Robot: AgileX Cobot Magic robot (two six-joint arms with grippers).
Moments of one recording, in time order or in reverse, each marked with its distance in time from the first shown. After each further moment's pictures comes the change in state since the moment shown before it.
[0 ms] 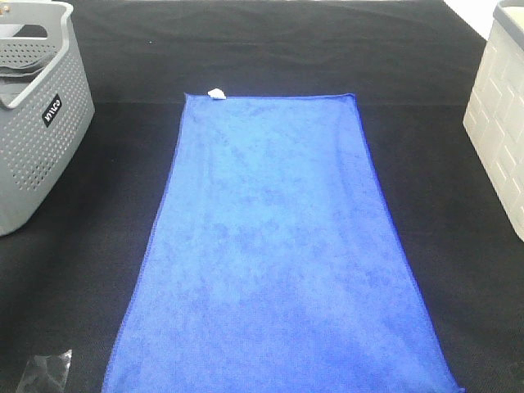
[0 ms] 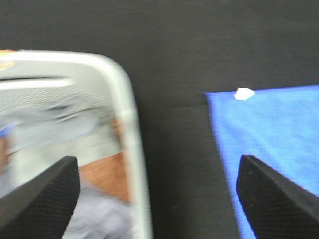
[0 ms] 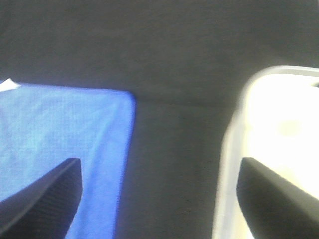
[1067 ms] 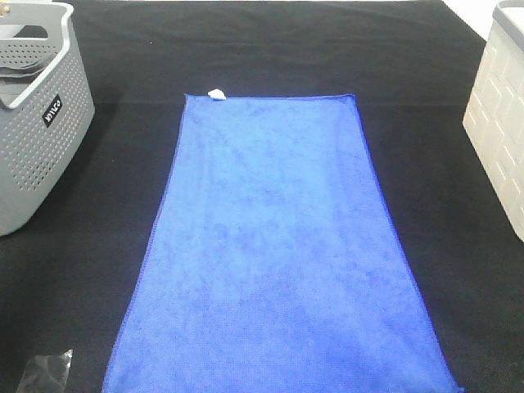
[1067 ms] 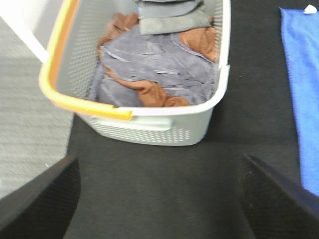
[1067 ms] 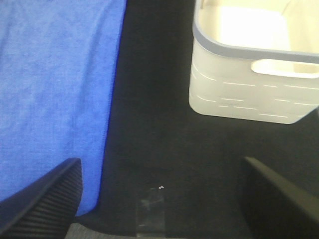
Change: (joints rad) left arm 0.087 -1.296 1.279 0.233 -0.096 -0.089; right arm -0.018 -1.572 1.408 -0.084 0.004 0.007
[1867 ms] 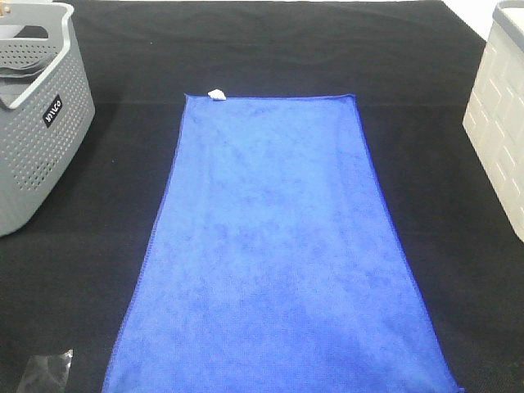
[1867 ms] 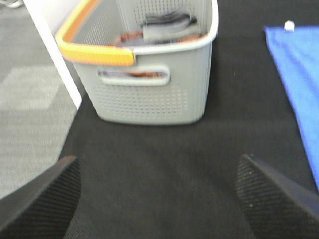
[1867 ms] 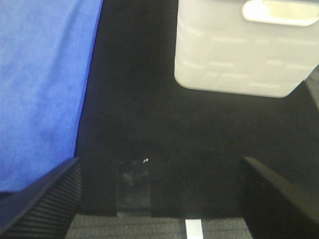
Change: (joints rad) left arm 0.000 -0.846 0.533 -0.030 0.023 0.057; right arm 0.000 -0.411 0.340 -0.059 0.002 -0.001
